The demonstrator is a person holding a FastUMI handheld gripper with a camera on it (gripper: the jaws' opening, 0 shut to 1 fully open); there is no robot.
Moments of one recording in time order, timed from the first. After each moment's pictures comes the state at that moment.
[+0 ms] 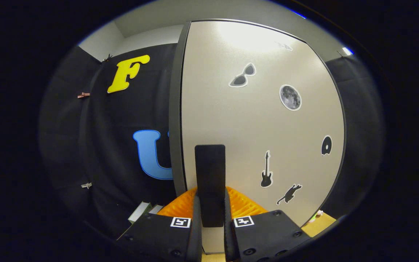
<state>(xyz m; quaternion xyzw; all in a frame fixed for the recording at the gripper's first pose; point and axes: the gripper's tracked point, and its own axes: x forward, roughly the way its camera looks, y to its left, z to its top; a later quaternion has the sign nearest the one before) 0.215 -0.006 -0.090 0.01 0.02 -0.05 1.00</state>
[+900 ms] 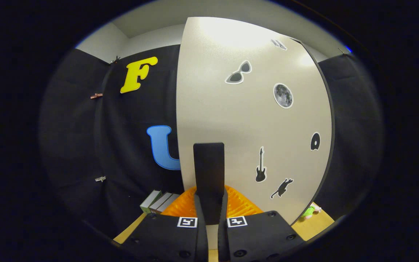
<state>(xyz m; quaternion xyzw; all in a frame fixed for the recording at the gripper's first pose) 0.160 -0.008 -0.084 0.01 0.05 -0.01 1.00</state>
